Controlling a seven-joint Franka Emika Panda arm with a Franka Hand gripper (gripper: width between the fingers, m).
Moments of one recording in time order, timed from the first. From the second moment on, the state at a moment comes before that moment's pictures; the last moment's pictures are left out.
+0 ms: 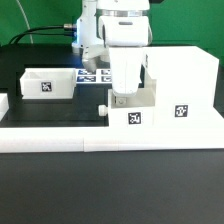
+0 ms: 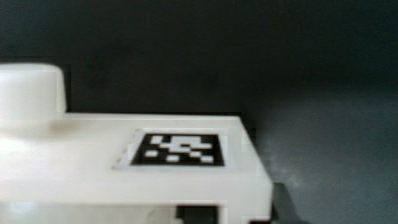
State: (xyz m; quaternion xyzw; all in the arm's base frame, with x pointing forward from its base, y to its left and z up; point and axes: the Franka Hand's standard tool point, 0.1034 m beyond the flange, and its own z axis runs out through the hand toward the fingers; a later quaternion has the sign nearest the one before) arm 0.522 0.014 0.015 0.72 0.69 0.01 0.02
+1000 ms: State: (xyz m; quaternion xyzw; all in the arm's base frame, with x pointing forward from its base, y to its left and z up) arm 0.526 0.008 0.049 0.73 0.68 -0.02 0.03
